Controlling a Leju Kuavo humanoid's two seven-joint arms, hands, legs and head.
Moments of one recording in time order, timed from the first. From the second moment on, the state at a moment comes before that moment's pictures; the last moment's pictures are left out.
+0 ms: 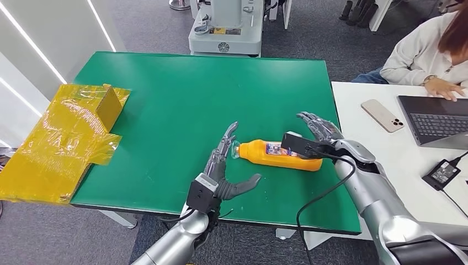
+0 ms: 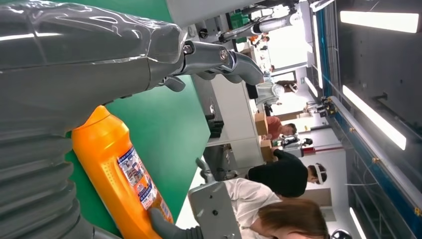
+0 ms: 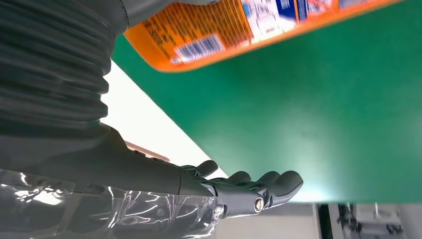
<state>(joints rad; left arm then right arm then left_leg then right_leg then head) -0.37 -0.23 -0.50 -0.88 -0.17 0.24 -0.65 -0.82 -0.11 0.59 -0.50 0.74 0.17 -0.24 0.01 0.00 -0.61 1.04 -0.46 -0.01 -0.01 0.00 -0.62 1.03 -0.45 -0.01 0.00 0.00</state>
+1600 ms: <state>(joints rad) -0.41 -0.20 -0.51 -0.74 -0.03 0.19 -0.65 -0.70 -0.23 0.81 -0.52 0.65 0.20 -0.31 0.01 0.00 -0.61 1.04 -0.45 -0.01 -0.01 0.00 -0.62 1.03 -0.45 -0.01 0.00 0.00</state>
